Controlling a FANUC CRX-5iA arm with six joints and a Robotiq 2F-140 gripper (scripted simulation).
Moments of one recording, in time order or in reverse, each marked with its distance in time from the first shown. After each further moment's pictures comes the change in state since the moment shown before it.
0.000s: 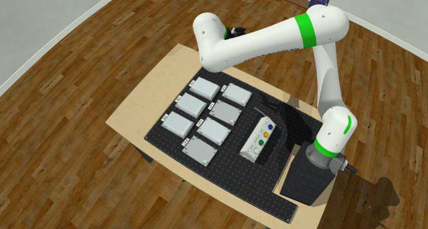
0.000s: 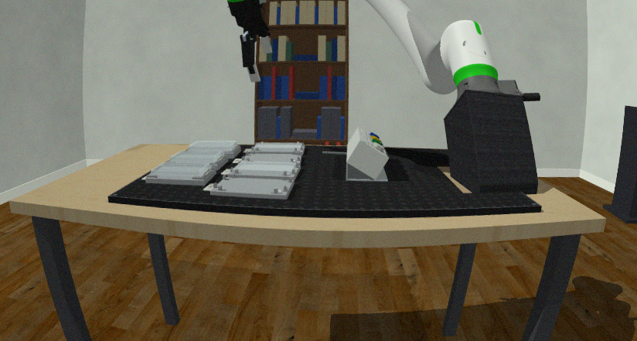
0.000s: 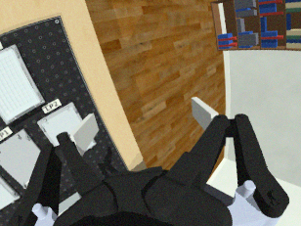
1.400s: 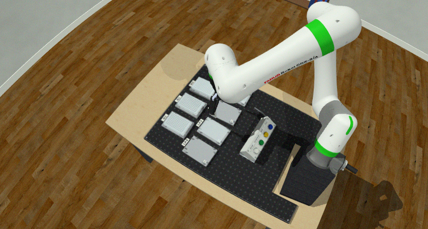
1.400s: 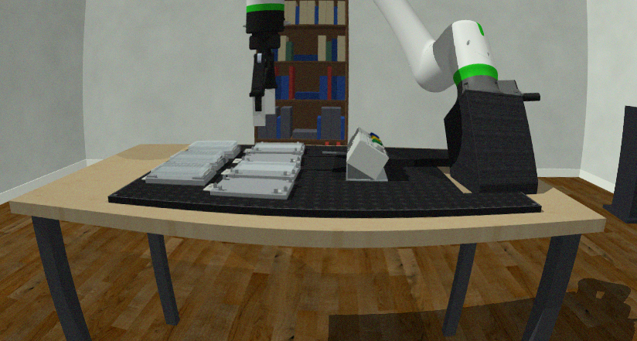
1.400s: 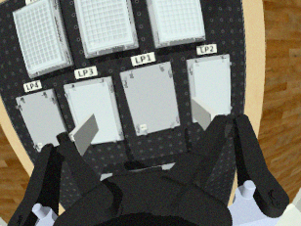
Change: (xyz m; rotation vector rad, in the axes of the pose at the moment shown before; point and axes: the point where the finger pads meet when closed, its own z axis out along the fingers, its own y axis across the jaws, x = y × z) arm -0.093 -0.277 -0.044 0.589 0.083 -0.138
